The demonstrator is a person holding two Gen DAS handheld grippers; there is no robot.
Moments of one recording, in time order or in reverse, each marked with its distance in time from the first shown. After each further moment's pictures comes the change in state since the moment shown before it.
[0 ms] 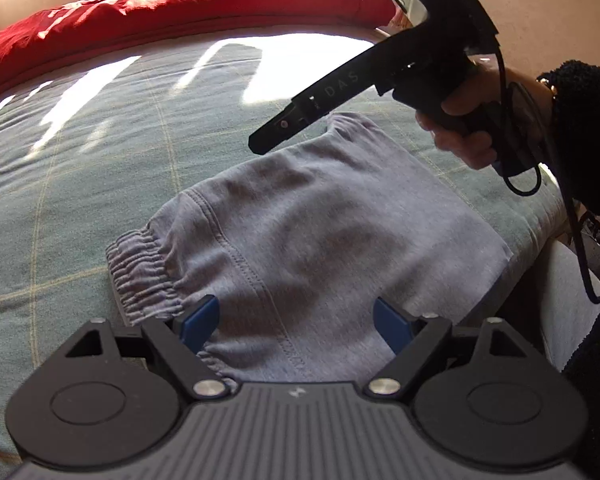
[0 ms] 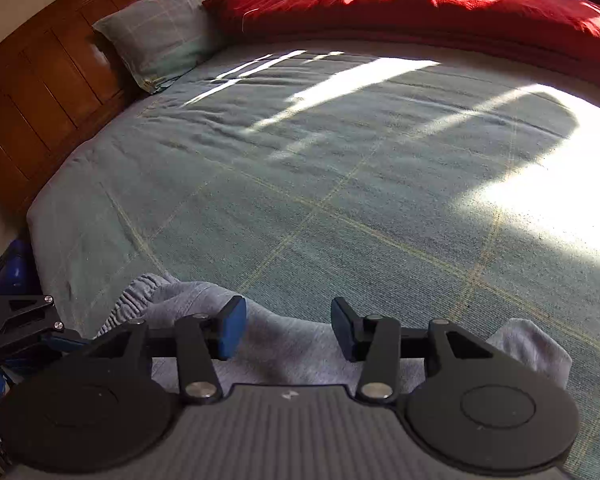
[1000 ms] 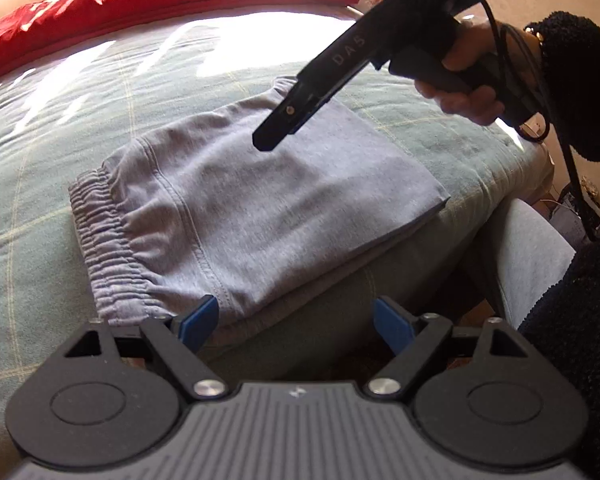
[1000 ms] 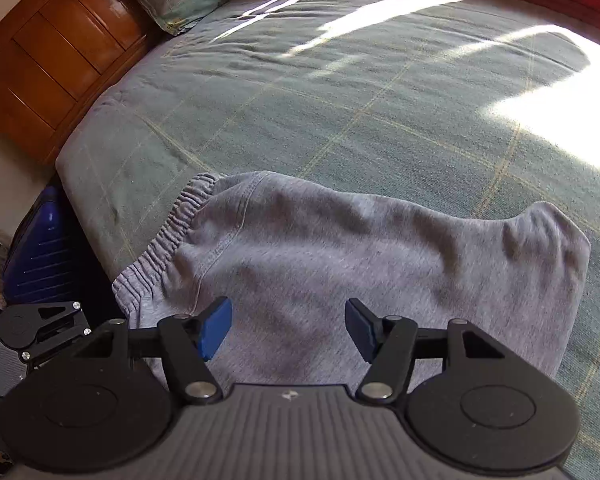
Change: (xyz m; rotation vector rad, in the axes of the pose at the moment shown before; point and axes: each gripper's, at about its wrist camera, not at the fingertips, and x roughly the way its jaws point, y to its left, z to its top) left arm -0.036 -0.049 -0.029 0.048 0.000 0.004; right arm -0.042 0.022 -0.046 0.029 0.193 0.090
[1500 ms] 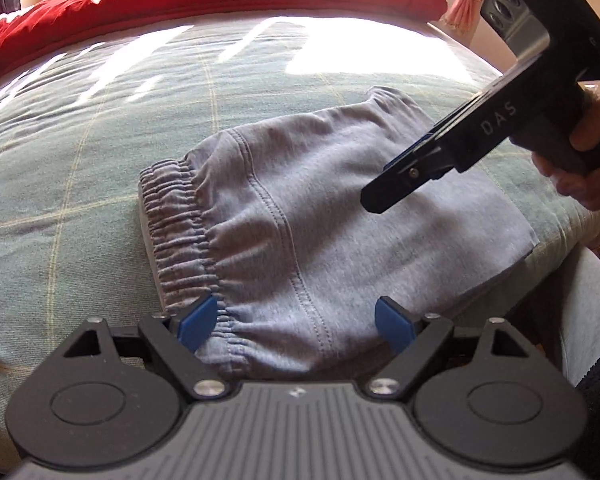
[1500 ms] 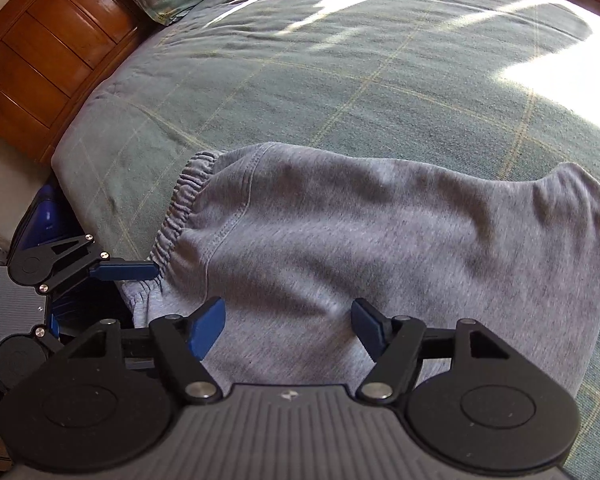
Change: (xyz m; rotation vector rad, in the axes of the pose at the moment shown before) left arm 0.026 0.039 0.003 -0.164 -0.005 0.113; right arm 0.021 0.005 -0.009 0.052 0.026 0.001
